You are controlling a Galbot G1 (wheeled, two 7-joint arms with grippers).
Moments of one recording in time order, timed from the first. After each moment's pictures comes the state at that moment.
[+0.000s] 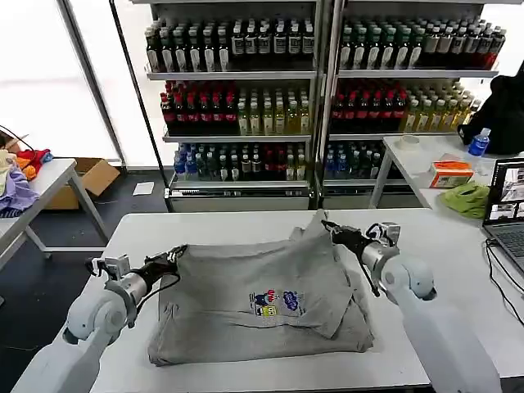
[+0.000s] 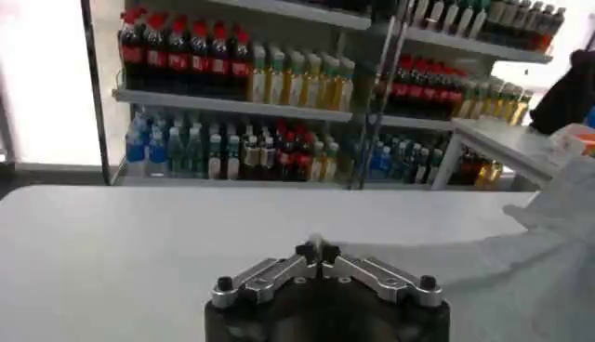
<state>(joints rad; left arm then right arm) 1.07 -0.93 -0.41 -1.83 -0.80 0.55 0.00 -0.89 1.04 0.33 1.73 0.85 -0.55 -0.09</state>
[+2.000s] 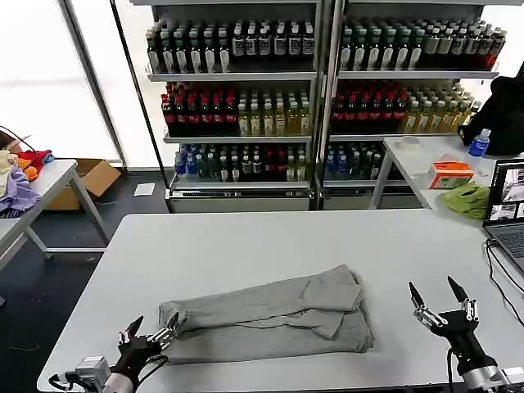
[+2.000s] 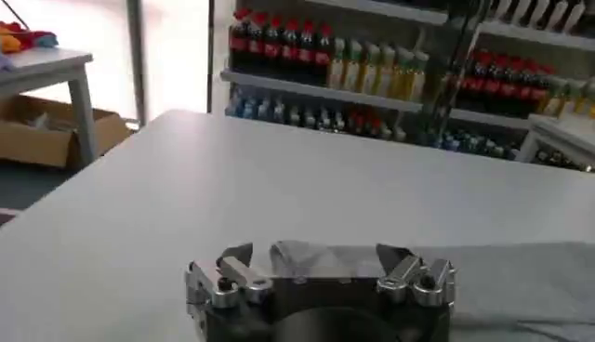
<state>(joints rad) 1.67 -1.25 -0.60 -2.18 -0.52 0.41 -0.14 -1.70 1.13 0.87 1.98 0.49 0.17 -0.18</state>
